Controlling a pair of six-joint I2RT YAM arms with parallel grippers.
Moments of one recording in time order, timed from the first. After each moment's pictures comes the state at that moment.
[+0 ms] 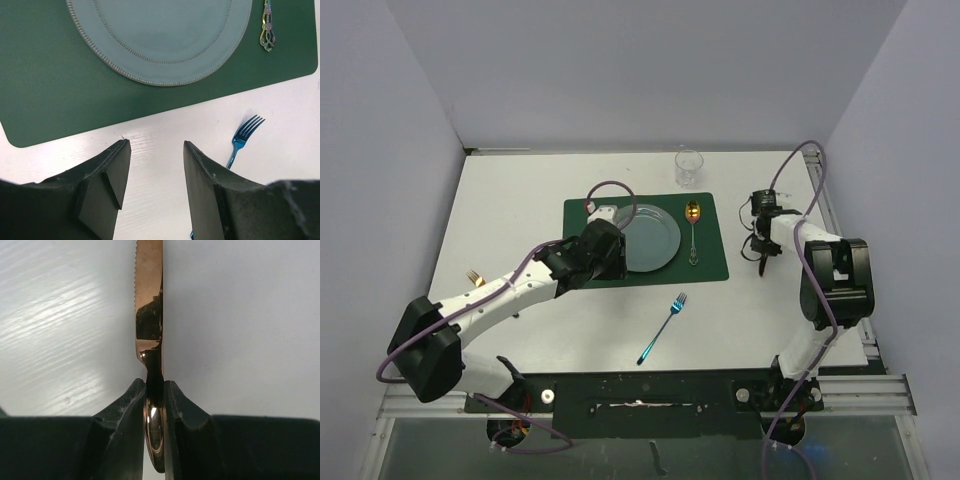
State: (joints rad) left arm -0.80 1.38 0.99 -0.45 -0.26 -0.64; right arm 0.10 1.77 1.09 -0.46 0.40 0.34
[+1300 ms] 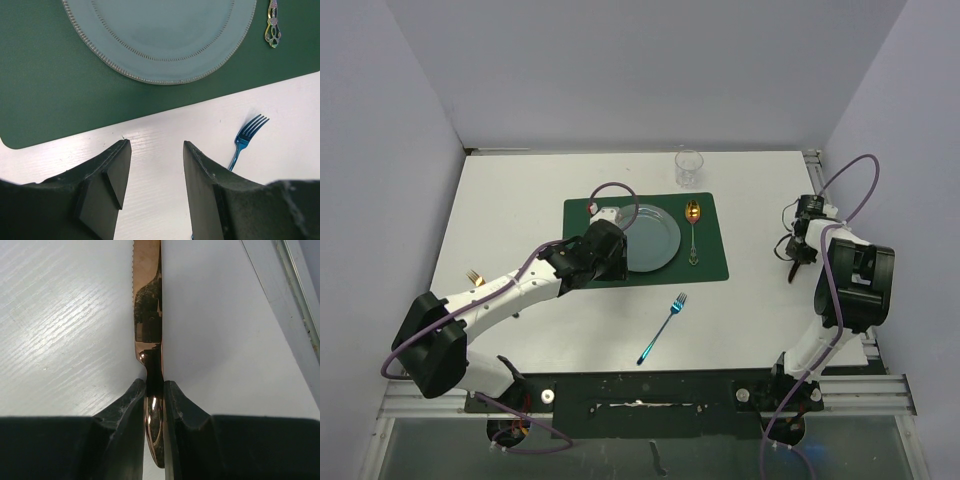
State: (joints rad) left arm -0.80 1.41 0.99 -0.44 -0.25 -0.64; right arm -0.21 1.77 1.05 -0.40 0.33 0.29
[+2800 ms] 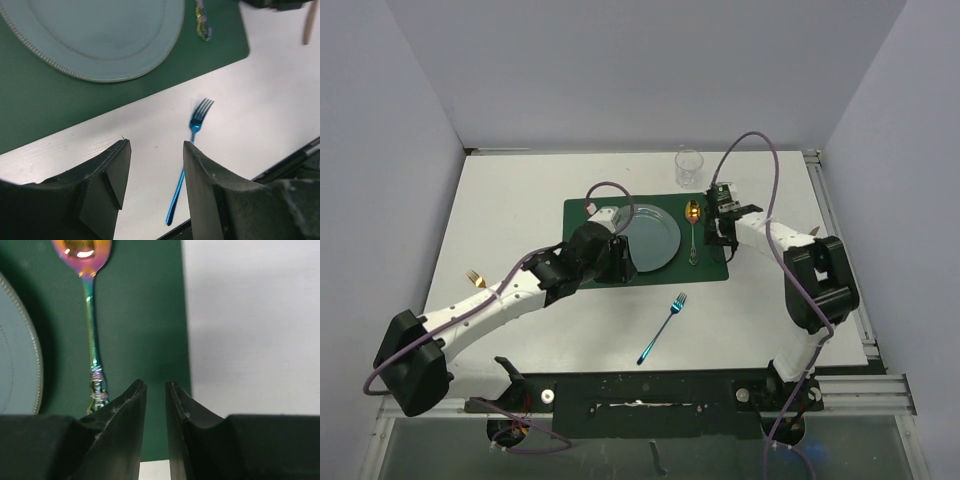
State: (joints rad) left arm -0.80 1.31 0.93 -0.34 -0.11 -0.64; right arm 0.32 1.75 1.16 -0.41 0.22 0.31
